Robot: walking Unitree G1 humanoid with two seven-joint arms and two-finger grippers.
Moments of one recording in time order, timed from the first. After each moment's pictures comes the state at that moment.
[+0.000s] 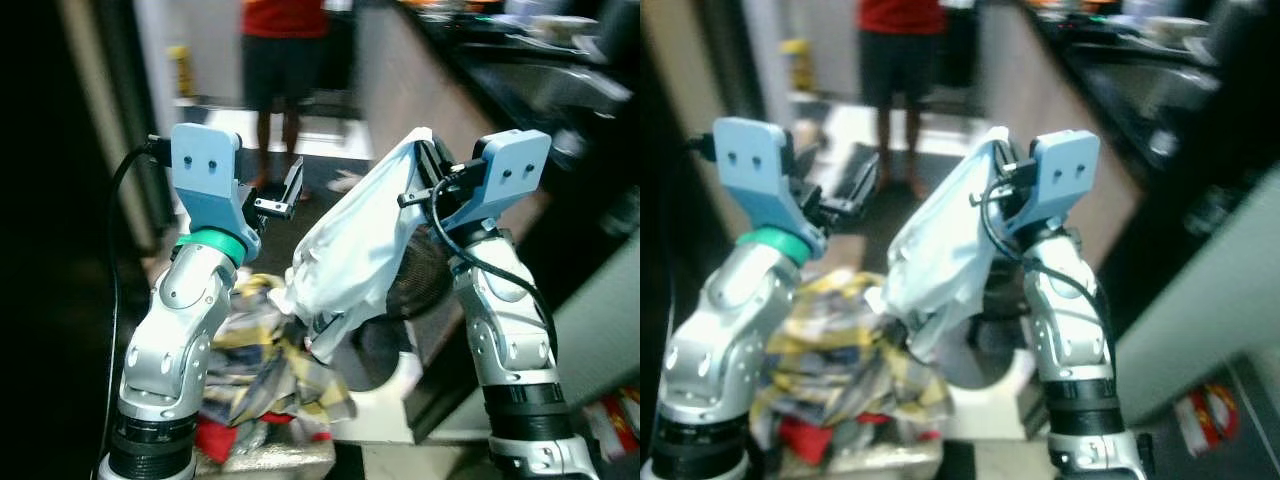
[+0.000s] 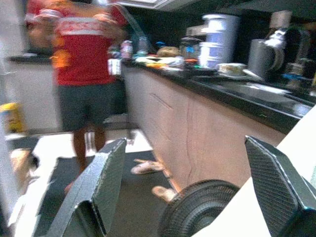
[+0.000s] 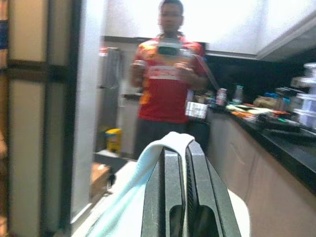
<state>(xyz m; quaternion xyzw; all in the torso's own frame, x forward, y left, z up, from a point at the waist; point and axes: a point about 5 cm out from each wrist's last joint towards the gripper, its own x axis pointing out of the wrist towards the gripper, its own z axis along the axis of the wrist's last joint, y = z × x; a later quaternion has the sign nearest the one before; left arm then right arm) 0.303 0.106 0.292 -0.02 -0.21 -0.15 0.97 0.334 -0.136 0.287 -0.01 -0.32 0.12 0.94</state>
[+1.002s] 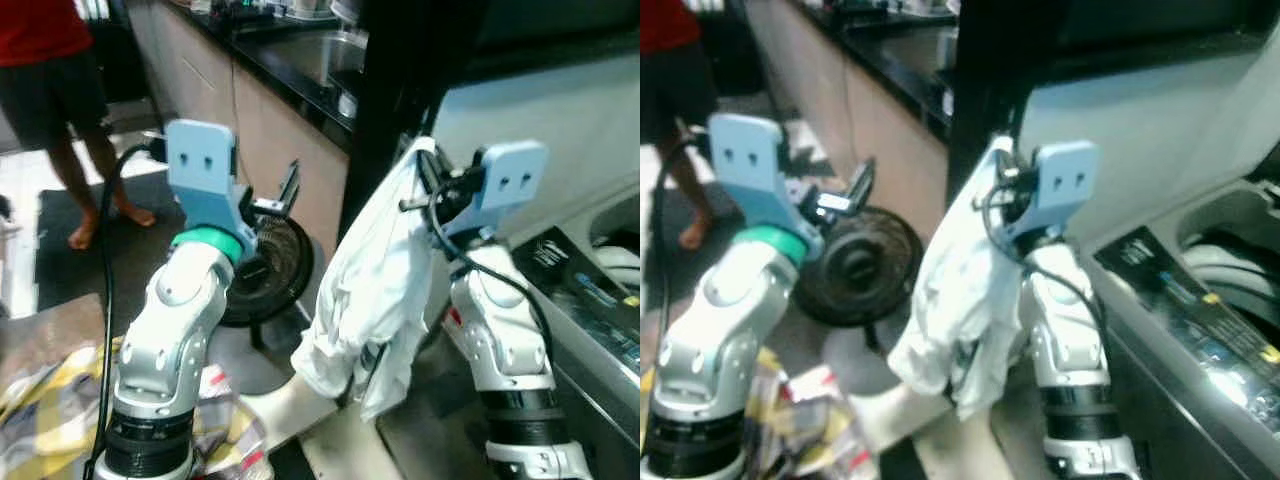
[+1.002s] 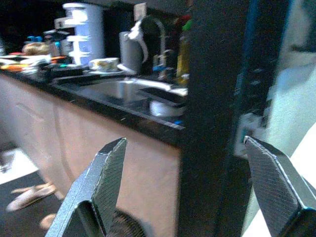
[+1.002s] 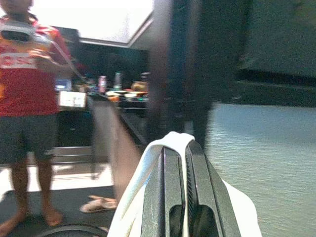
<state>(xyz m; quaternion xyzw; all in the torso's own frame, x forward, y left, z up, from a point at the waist) 0.305 0.112 0.292 -0.02 -0.19 -0.14 0.97 0.336 -0.134 0.279 0.01 -0.30 0.11 0.95</state>
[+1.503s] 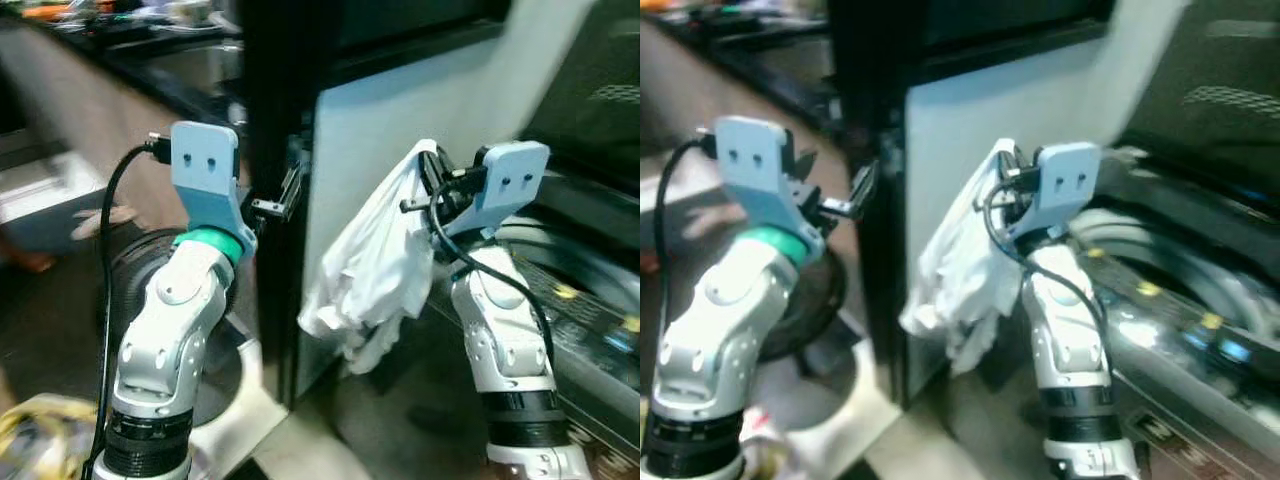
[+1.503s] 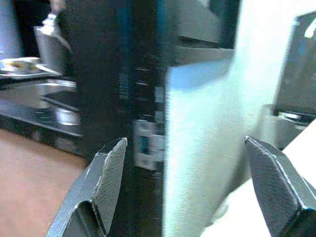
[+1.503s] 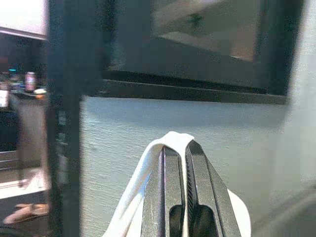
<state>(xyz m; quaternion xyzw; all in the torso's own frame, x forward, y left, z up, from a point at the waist) 0.306 0.112 0.291 -0.02 -0.19 -0.14 0.97 0.335 -0.137 0.279 0.01 -0.30 0.11 0.95</state>
